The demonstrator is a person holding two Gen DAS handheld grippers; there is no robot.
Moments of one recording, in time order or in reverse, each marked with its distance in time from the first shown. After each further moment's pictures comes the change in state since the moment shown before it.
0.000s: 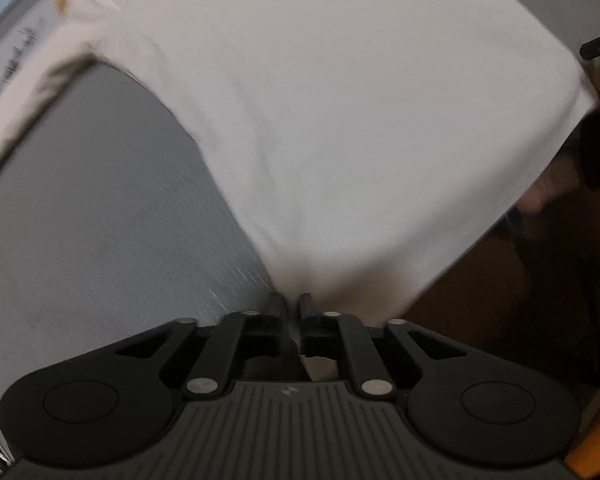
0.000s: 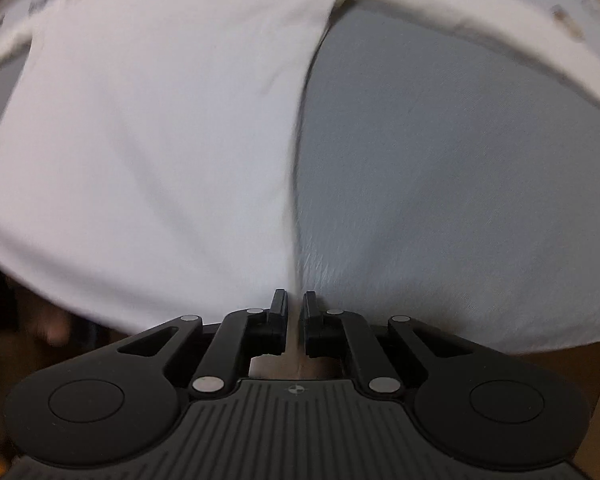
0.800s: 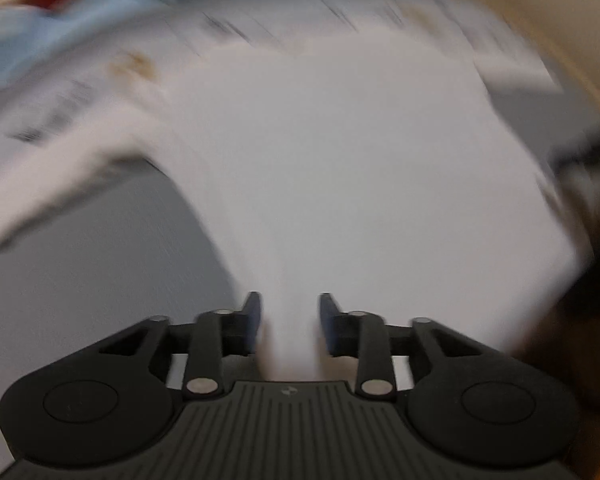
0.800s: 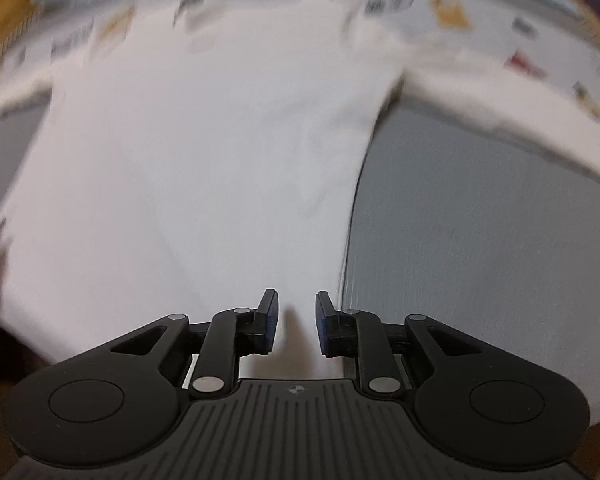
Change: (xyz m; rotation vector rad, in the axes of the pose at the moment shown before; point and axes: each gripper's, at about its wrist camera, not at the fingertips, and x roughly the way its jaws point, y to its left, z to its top) left arm -0.048 0.034 0.028 -0.240 -0.343 -0.007; right arm -0.012 0.033 0.042 -0.039 -0.186 0.031
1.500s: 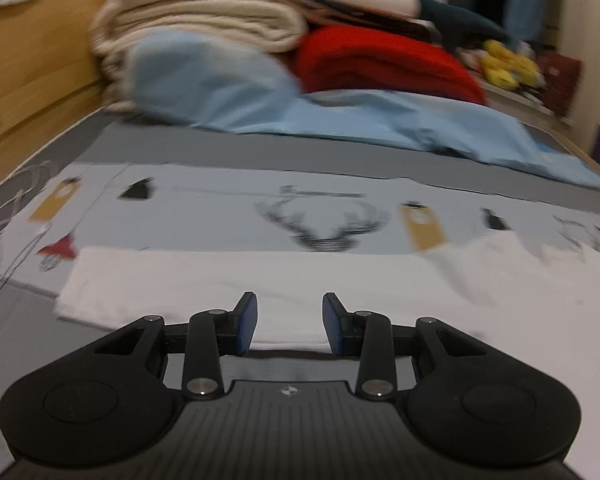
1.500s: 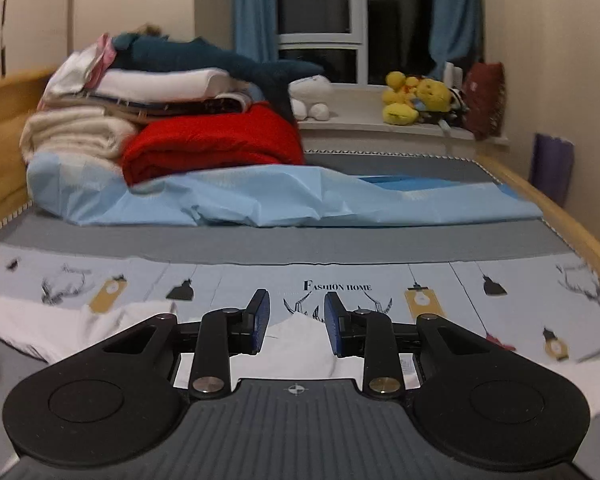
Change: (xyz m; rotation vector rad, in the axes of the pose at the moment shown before) left arm -0.009 0.244 0.027 -0.419 -0.374 0.318; right arm -0.057 0.014 0.159 -0.009 -0.657 -0.067
